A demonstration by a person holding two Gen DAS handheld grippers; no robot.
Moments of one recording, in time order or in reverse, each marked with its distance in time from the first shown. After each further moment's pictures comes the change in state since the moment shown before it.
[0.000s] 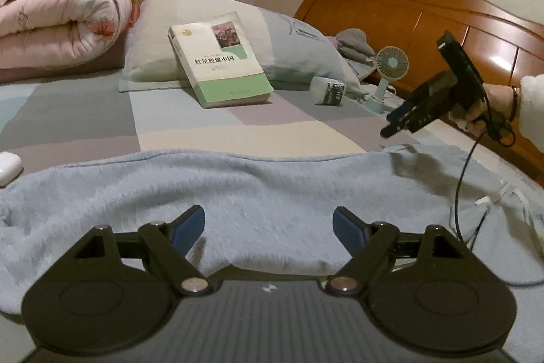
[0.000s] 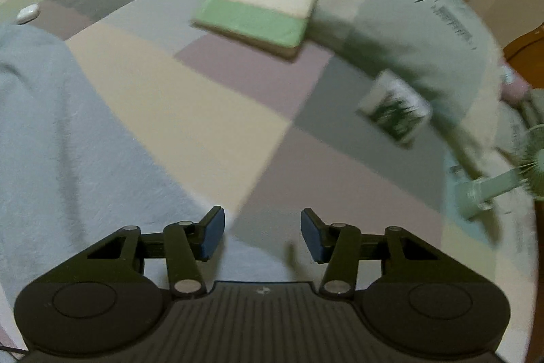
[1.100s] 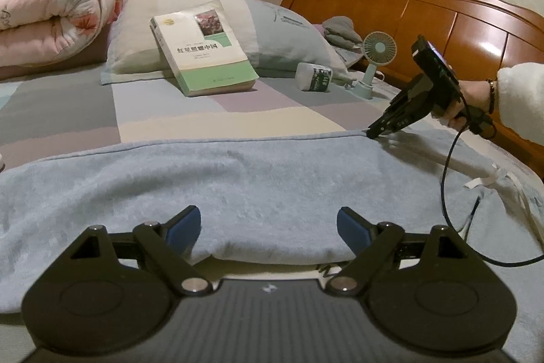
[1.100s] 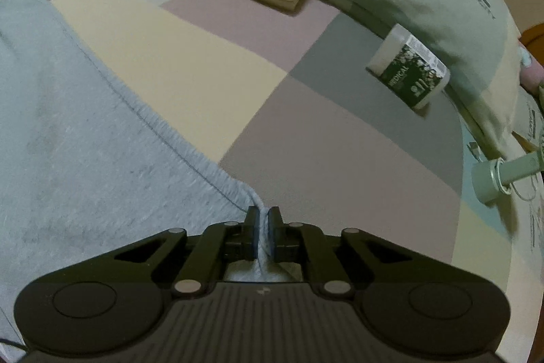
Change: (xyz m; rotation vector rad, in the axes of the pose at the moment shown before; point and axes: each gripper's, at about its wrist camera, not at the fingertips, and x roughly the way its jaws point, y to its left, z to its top) left arm 0.009 -0.006 -0.006 0.035 0.030 -0.025; right arm 0.043 -0.009 -0.018 0.024 0.092 0.077
